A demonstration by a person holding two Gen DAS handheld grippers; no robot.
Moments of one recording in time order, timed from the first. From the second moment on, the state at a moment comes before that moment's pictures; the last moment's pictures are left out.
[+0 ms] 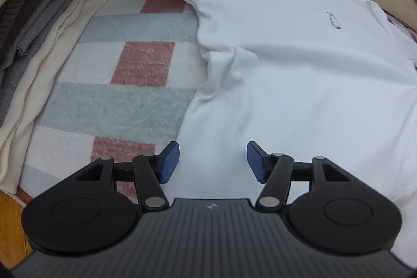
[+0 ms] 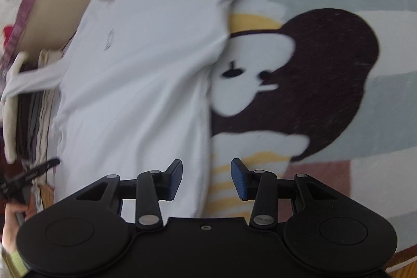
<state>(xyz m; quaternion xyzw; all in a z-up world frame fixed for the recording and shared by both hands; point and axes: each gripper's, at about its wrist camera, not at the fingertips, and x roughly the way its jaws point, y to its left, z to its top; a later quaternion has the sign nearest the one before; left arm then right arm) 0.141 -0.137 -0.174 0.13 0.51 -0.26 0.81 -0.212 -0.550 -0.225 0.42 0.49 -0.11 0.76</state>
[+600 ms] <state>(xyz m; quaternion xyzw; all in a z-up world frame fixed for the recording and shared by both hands) 0.133 -0.107 -0.175 0.08 0.52 -0.23 0.82 -0.240 -0.515 -0.170 0.27 0.48 -0.06 0.83</state>
